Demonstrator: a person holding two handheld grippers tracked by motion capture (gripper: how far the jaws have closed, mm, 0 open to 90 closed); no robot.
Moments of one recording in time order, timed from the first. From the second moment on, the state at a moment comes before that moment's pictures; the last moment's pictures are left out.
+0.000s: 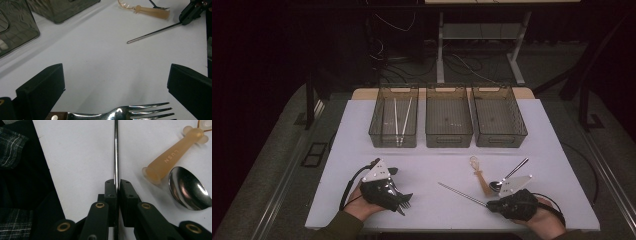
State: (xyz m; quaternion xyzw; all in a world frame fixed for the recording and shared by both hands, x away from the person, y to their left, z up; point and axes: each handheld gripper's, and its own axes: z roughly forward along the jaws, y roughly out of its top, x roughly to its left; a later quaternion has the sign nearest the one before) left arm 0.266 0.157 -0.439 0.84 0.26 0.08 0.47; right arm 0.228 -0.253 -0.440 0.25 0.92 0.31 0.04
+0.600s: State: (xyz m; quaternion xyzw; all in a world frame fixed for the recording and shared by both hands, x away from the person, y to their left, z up) left arm 0.266 0.157 -0.439 0.84 0.26 0.08 0.47; right arm 0.232 -0.263 -0.427 0.27 0.89 0.36 0.04
